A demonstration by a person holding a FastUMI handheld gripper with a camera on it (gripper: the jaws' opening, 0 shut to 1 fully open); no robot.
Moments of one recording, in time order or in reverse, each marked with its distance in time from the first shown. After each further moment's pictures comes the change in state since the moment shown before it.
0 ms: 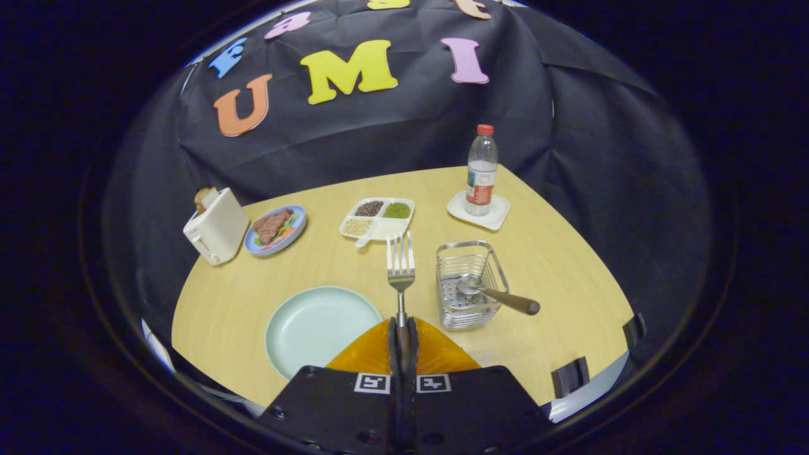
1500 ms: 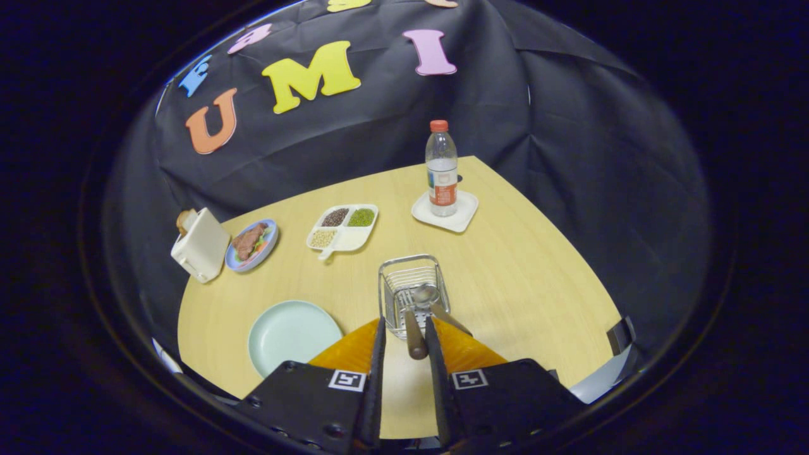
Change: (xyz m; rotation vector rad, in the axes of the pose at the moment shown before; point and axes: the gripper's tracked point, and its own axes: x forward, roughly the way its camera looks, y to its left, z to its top) arm 0.004 -0.046 0.022 0.079 0.027 -0.005
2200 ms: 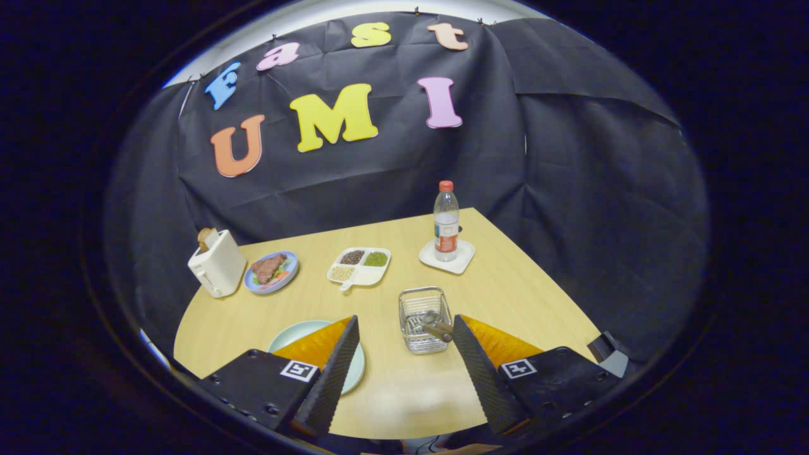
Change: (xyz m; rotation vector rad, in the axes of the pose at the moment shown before) arm -0.087 0.034 0.012 -0.044 -0.268 0.002
